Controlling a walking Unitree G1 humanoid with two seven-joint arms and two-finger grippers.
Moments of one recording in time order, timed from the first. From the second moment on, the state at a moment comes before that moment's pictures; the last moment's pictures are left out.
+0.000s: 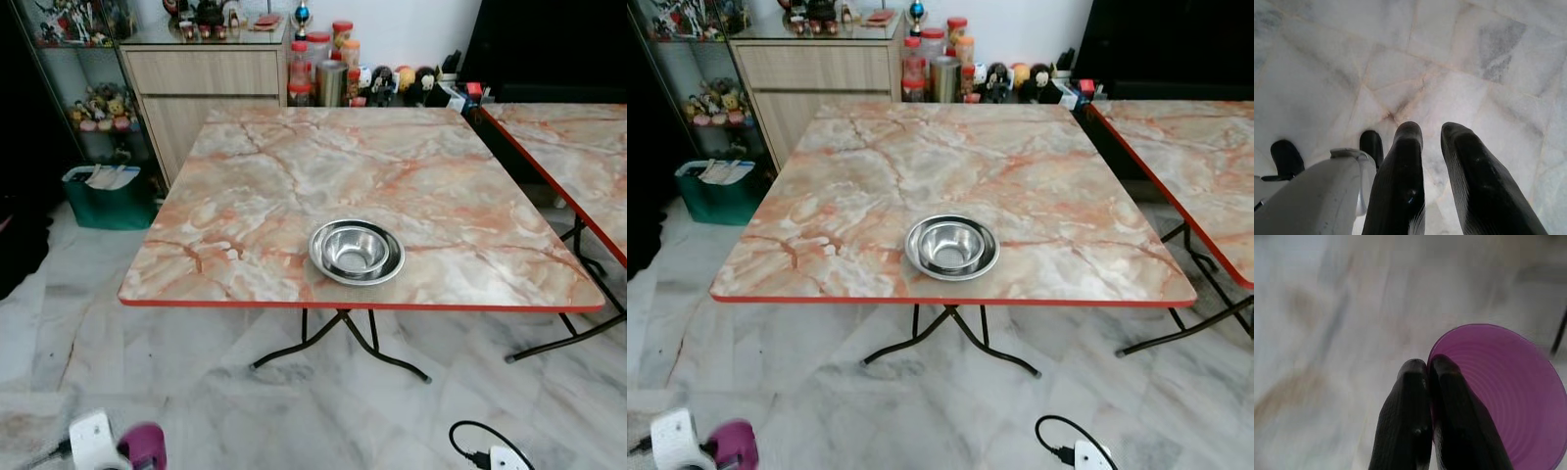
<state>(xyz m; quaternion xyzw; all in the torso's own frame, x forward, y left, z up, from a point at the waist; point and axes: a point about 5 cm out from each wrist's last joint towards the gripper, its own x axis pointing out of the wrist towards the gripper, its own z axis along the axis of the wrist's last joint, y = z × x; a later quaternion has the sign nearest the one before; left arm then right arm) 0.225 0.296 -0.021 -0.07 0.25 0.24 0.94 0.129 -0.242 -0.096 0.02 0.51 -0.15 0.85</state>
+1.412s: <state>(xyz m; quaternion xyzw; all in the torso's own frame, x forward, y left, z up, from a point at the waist) 0.353 0.206 0.201 -0.13 -0.17 0.04 0.98 0.130 -0.245 -0.094 0.02 0.50 -0.16 0.85</state>
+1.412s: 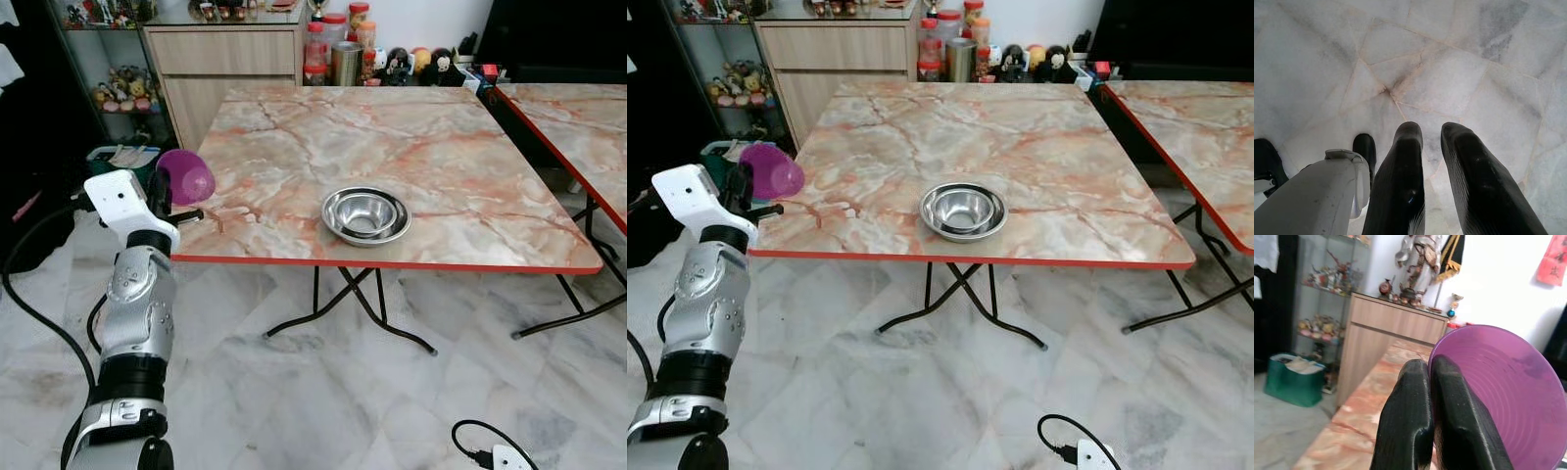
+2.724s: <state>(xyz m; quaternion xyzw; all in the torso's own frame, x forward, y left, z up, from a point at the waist) 0.366 0.190 0.192 -0.12 -0.13 -0.01 0.98 0.127 -0.240 -0.096 0.03 0.49 -0.18 0.85</state>
